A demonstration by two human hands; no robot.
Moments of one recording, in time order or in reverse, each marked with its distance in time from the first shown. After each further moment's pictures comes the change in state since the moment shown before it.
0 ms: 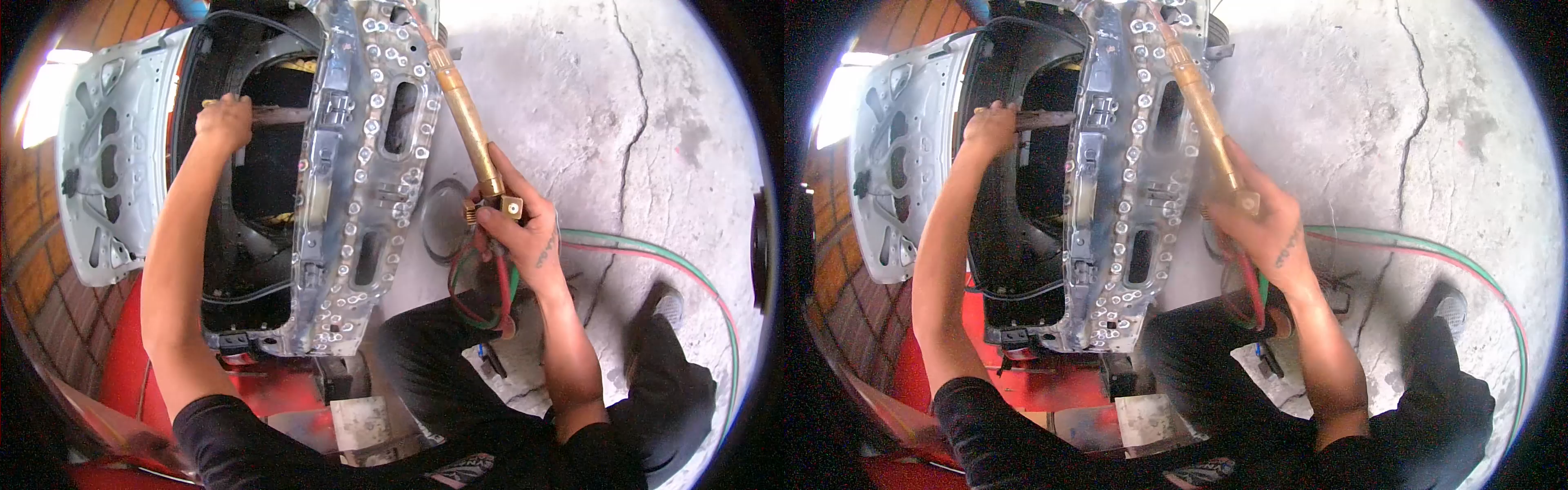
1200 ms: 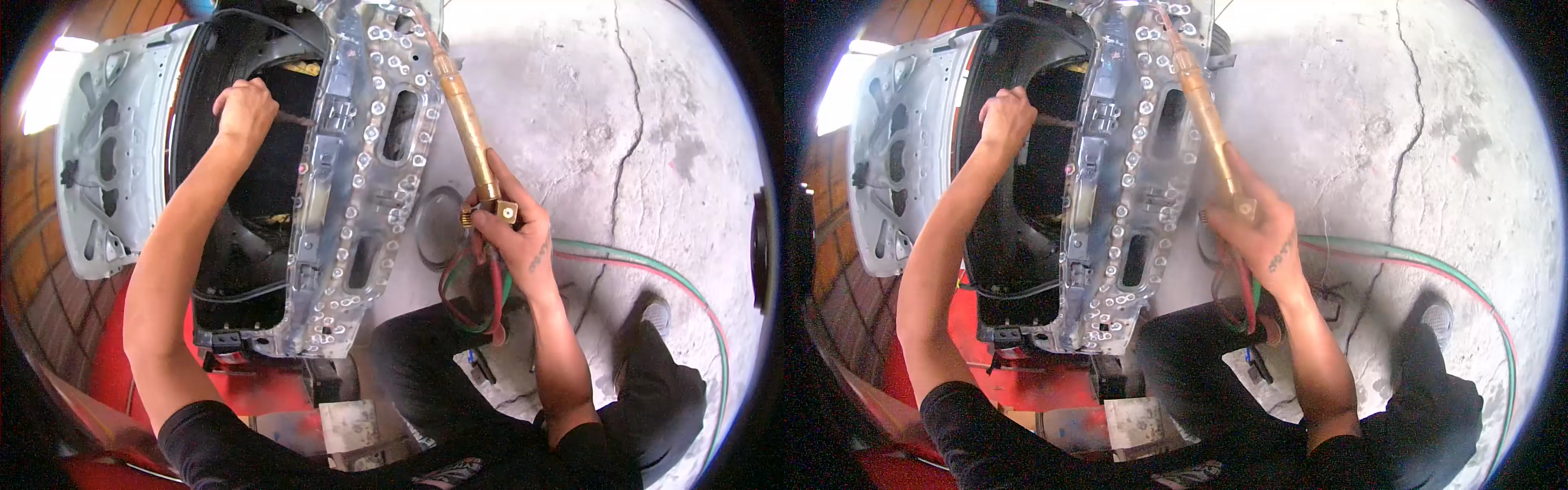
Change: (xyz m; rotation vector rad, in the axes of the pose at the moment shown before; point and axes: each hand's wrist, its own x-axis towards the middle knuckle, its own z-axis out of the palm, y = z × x) left_hand -0.003 0.026 -0.014 0.521 0.370 0.139; right_hand 0.004 -0.004 0.002 0.023 0.015 -0.037
